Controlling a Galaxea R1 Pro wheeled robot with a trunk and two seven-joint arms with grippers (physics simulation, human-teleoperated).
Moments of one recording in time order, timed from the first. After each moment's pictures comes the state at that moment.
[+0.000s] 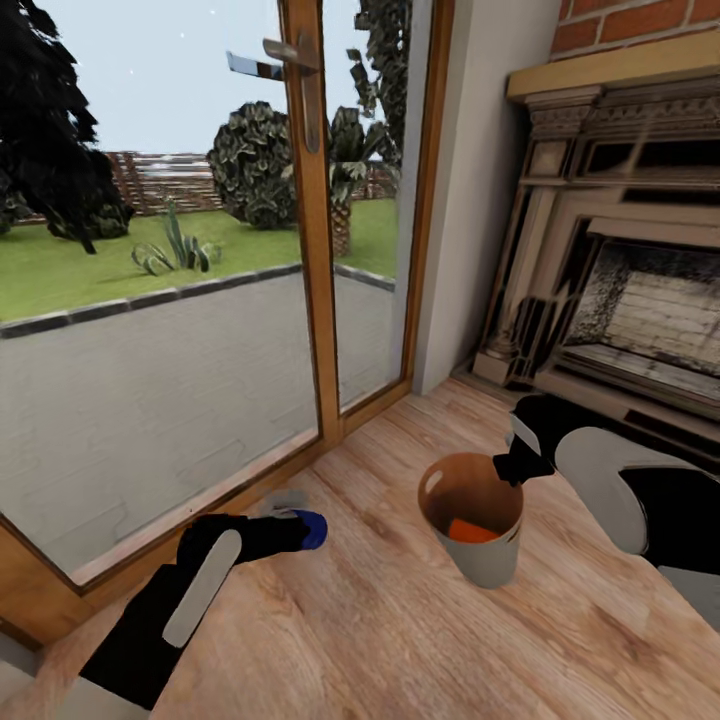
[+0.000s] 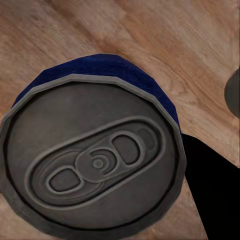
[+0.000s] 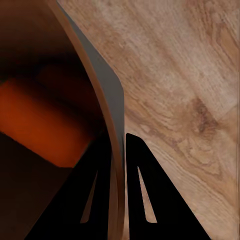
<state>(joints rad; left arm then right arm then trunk) -0.48 0.08 -0.30 -1.37 0.65 0.95 0.22 -1.36 -0.12 0.08 -0.01 0.16 1.00 0.11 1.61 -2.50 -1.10</state>
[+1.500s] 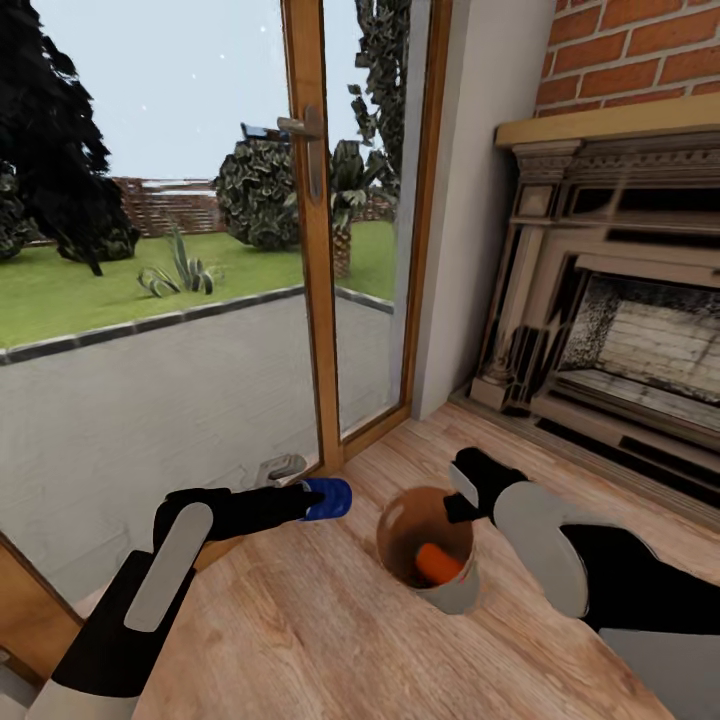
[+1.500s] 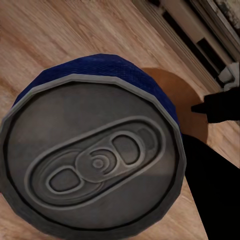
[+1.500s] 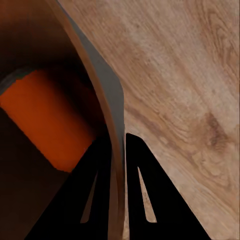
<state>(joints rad) -0.49 0.07 -0.20 -1.56 0.92 1.05 0.22 -1.16 0.08 -0.06 -0.05 0.13 0.83 -0.22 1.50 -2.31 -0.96</state>
